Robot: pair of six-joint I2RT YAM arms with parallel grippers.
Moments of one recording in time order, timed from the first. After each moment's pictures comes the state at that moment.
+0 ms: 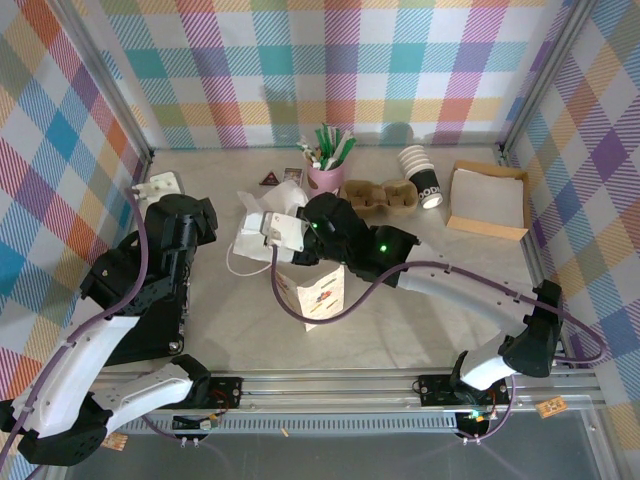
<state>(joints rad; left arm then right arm) -0.62 0.95 1.40 -1.02 -0.72 -0.56 1.08 1.50 1.47 -0.46 0.14 -0.56</state>
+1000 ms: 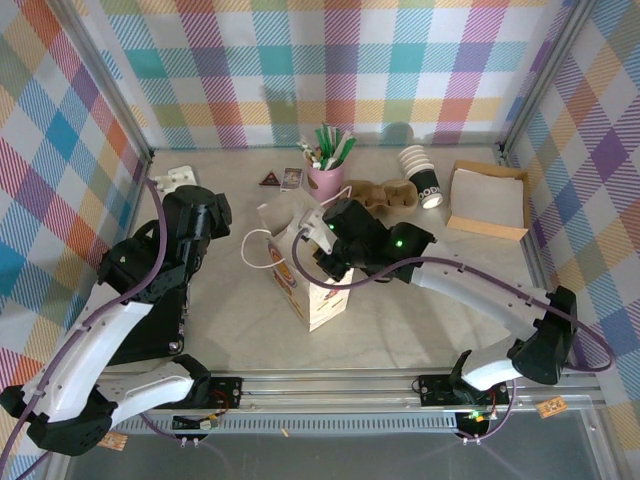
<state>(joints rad) -0.62 1.02 1.40 -0.97 -0.65 -0.56 0.98 1.44 1.39 -0.77 0.06 -0.15</state>
